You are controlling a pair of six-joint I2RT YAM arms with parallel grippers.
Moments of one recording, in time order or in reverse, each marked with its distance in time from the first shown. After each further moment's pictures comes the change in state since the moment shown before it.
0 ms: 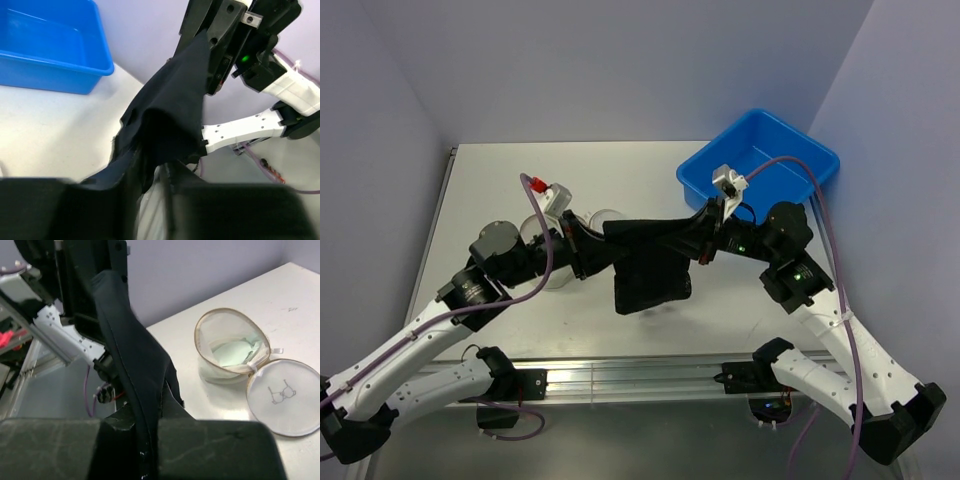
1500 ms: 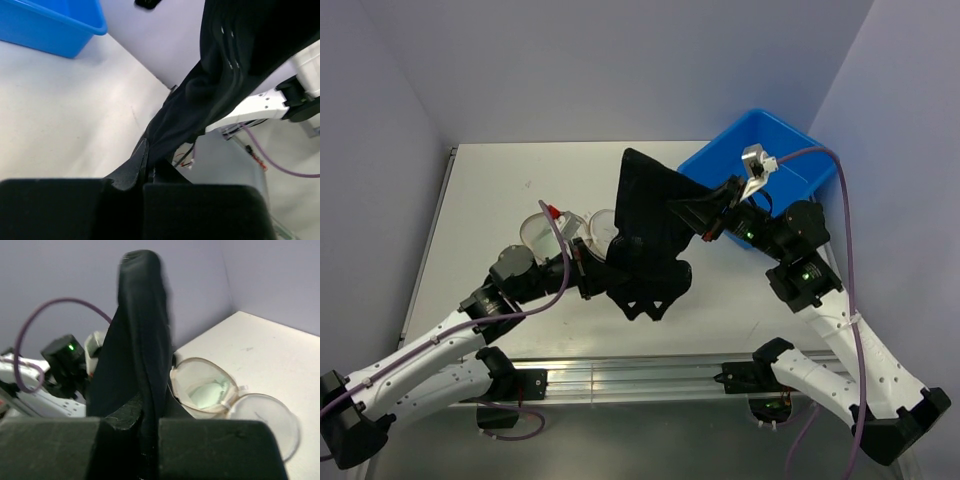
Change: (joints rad) left arm -0.001 -0.049 -0.302 0.216 0.048 -0.097; right arm 0.000 0.007 0.094 0.079 0.278 0.129
